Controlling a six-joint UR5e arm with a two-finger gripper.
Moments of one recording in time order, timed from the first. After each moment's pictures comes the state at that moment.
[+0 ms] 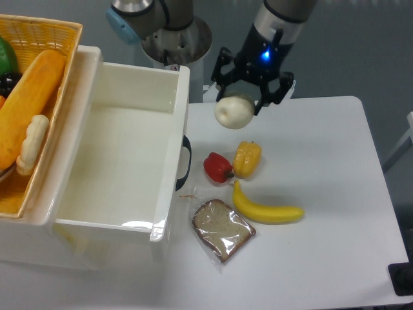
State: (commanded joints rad) arm 2.73 -1.53 -1.53 -1.64 1.12 0.86
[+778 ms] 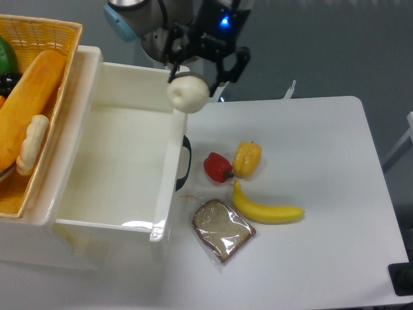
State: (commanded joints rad) arm 2.56 -1.47 -1.55 -1.65 1.06 0.57
